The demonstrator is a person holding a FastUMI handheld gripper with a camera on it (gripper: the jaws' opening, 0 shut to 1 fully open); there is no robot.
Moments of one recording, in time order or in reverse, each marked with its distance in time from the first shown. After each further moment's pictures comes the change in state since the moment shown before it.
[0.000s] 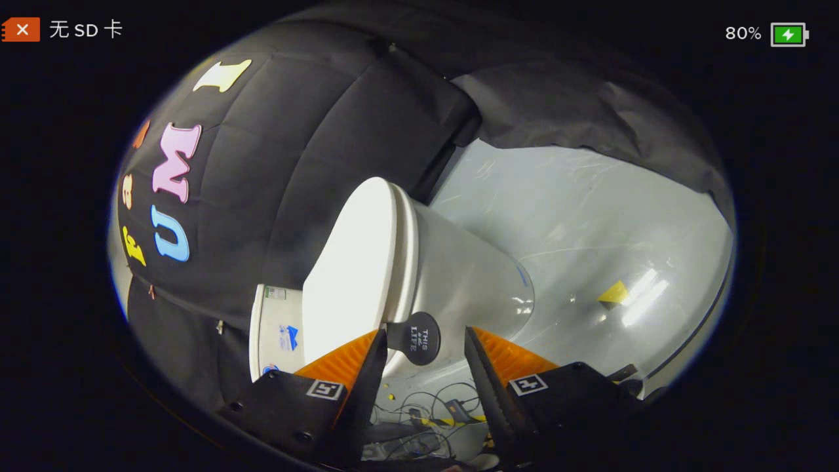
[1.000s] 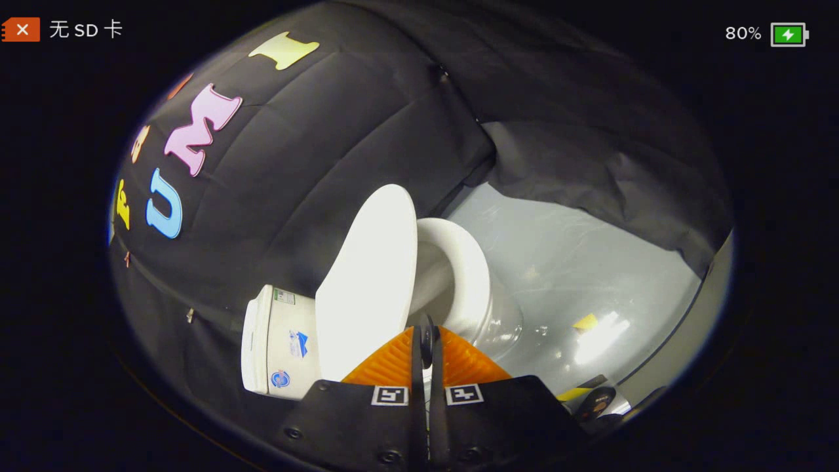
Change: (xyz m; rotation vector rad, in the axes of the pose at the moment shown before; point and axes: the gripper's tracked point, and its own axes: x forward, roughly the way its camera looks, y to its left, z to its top) arm -0.064 0.130 0.011 -0.231 -0.167 -0.175
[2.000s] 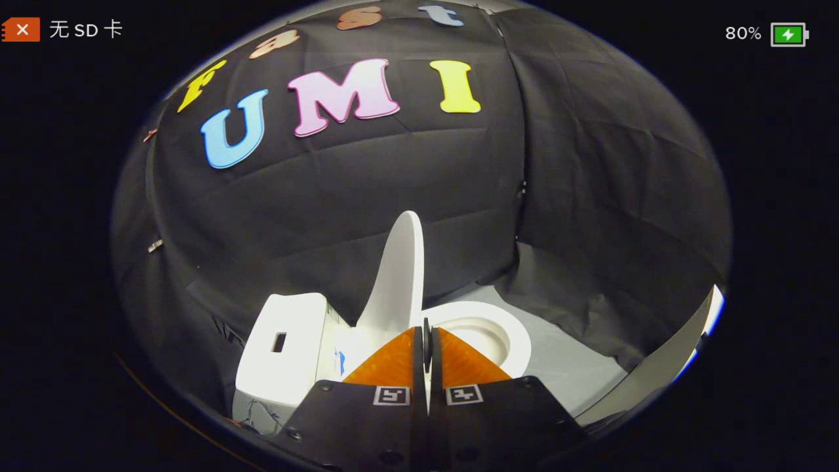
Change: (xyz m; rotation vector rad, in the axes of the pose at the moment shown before) arm -0.093 0.278 -0.028 -0.493 -0.371 -0.159
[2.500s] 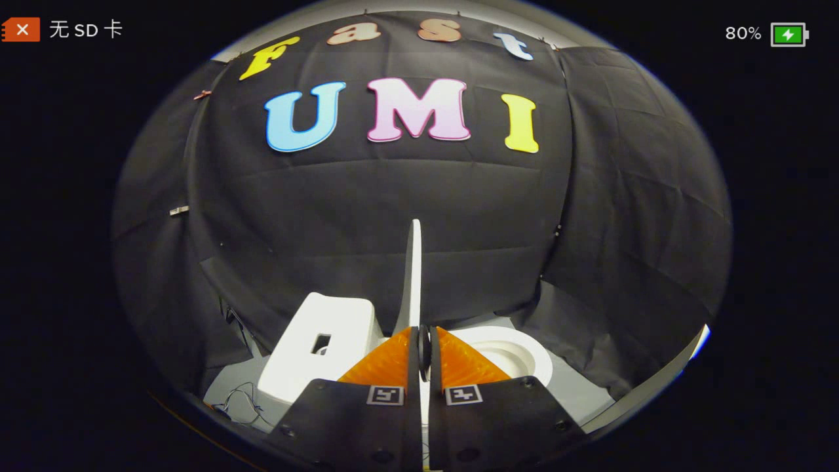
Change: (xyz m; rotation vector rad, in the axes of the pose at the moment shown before) arm -0.031 0.136 0.005 -0.160 -0.110 0.082
